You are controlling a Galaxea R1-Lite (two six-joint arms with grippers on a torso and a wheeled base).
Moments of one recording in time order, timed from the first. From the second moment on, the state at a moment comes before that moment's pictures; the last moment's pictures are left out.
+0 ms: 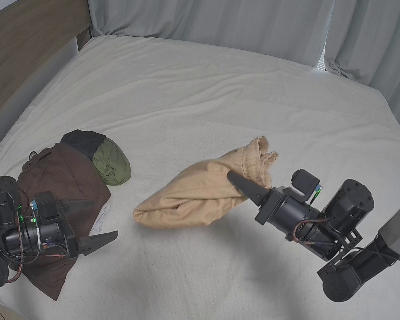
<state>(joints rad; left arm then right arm) -0.11 1.91 -0.14 -1.55 -0.64 0.11 0.55 2.05 -0.69 -1.53 0.44 0.55</state>
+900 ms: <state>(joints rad) -0.11 1.92 -0.13 -1.55 -0.65 0.12 0.42 2.30 -1.05 -1.48 0.49 0.60</state>
